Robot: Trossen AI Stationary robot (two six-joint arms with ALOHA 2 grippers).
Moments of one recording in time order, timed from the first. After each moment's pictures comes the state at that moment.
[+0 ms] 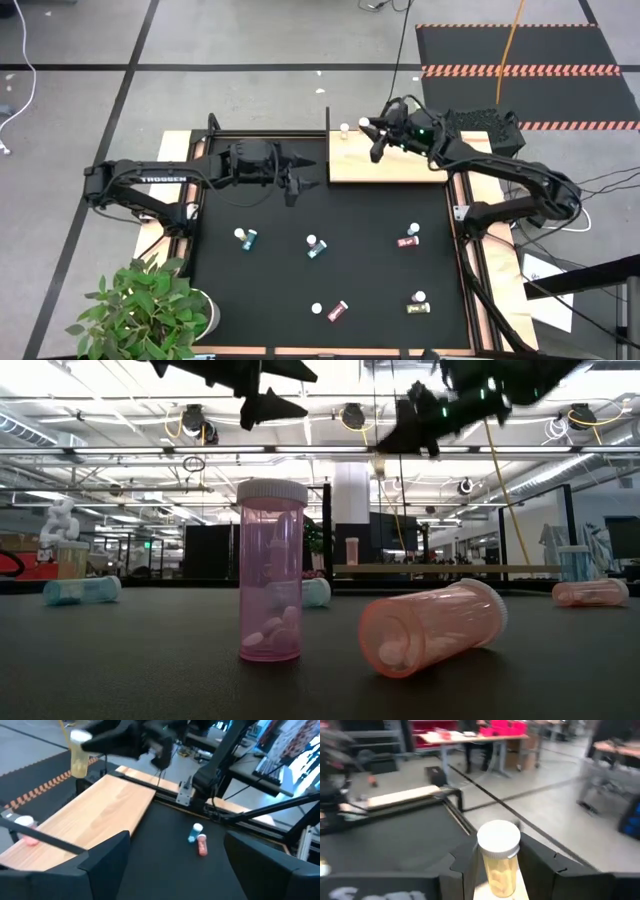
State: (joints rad) left arm 0.19 1.31 1.00 0.04 0.05 -0.23; right arm -0.61 1.24 0.78 0.27 -0.05 -0.01
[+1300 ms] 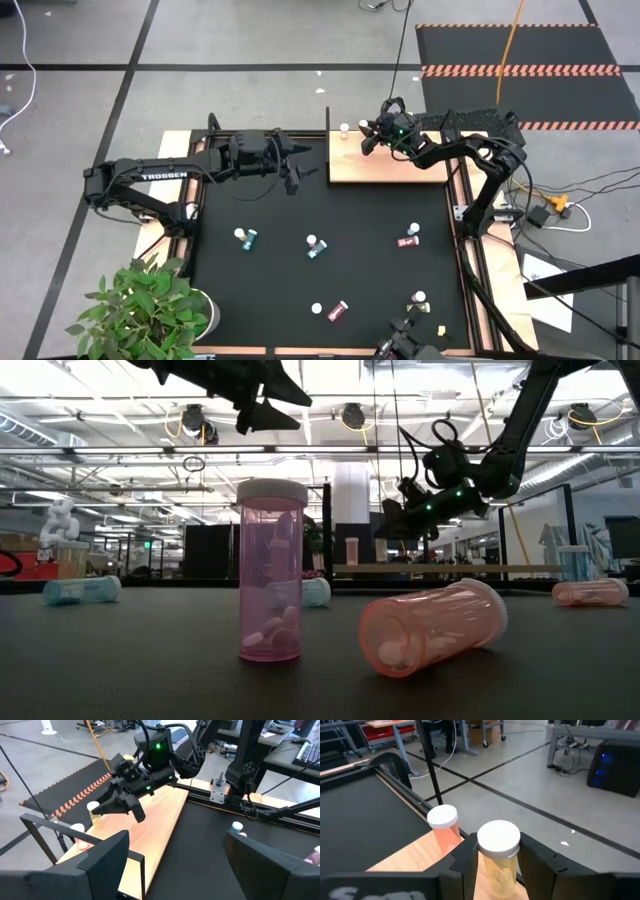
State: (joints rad) left arm 0.27 1.31 1.00 0.02 0.00 -0.09; right arm -0.82 1.76 0.68 0.80 -0.08 0.07
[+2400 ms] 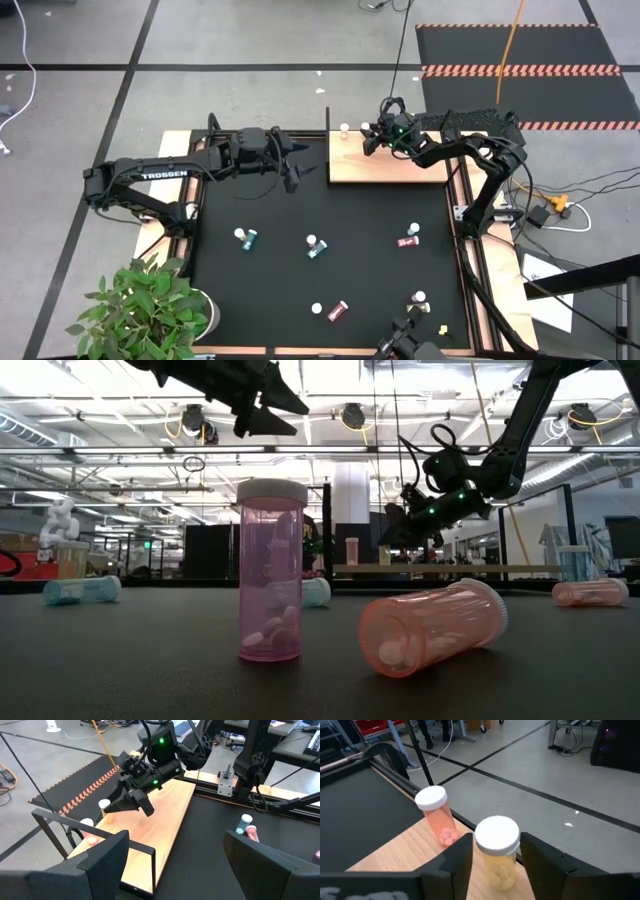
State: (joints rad) left arm 0.29 1.31 1.00 -0.01 0.00 -0.05; right arm -0.84 1.76 0.68 0.73 -0.11 0.12
